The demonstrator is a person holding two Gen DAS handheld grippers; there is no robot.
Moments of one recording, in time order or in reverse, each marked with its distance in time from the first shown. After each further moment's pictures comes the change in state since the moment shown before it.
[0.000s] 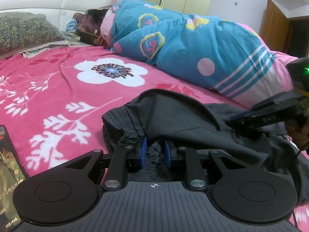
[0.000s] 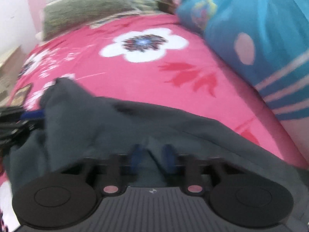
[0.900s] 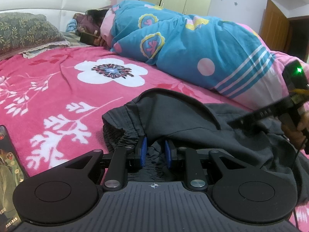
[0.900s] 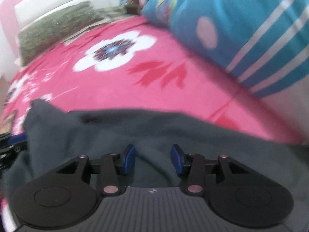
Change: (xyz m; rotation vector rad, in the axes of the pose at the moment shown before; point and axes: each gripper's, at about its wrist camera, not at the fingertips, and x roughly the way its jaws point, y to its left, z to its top) left arm -0.001 0.000 -0.001 0.003 -0.003 0.001; right arm 0.012 -0.047 -0.007 0.219 0.048 0.008
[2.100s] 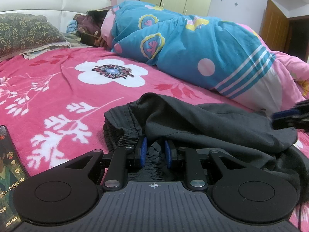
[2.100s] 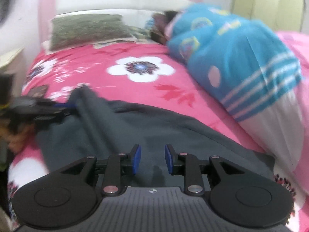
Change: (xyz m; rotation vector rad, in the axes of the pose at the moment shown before) left arm 0.000 0.000 -0.001 0.004 -0.004 0.002; right arm -0.092 0.058 -0.051 -0.210 -0.162 -0.142
